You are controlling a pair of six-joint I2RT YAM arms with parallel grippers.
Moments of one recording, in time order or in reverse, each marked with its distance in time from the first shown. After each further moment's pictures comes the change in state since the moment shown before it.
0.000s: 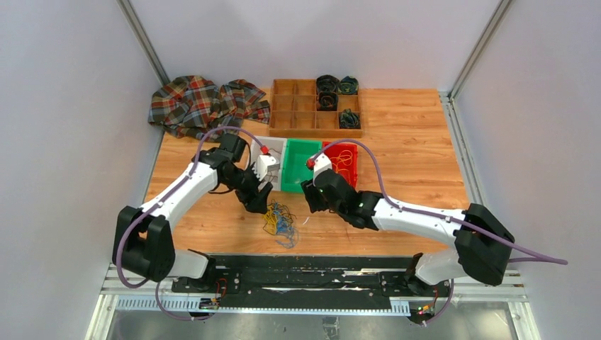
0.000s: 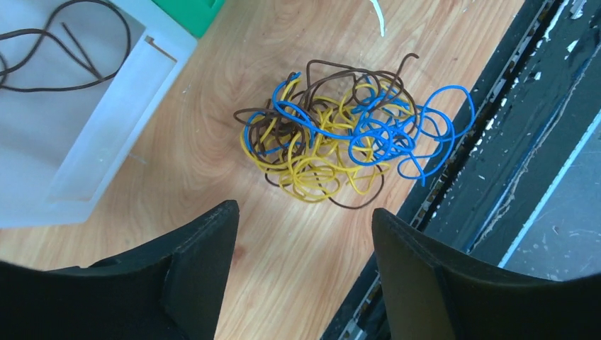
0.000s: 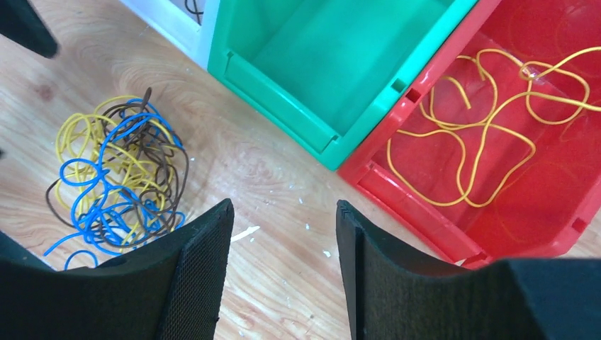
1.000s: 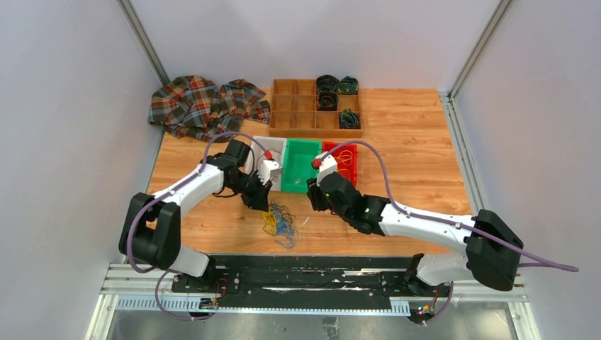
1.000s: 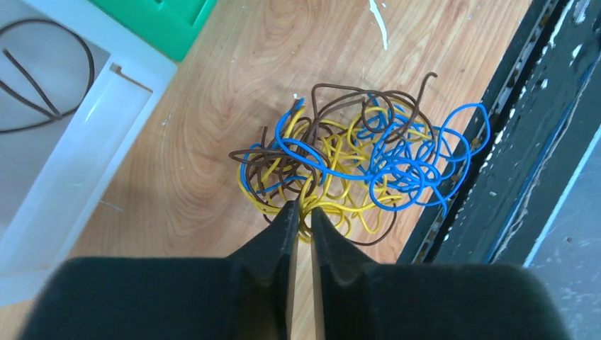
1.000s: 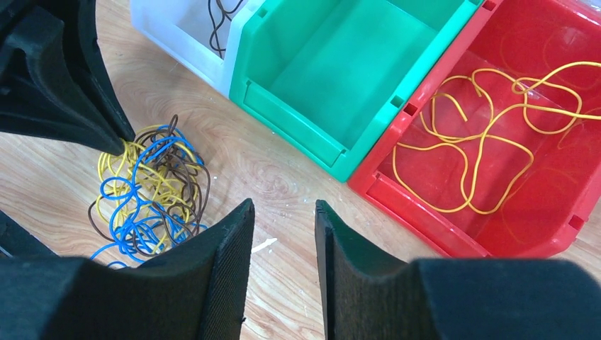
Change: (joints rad) left arm 0.000 0.094 -0.111 0.190 0.090 -0.008; right arm 0.036 -0.076 -0.062 0.092 0.035 0.045
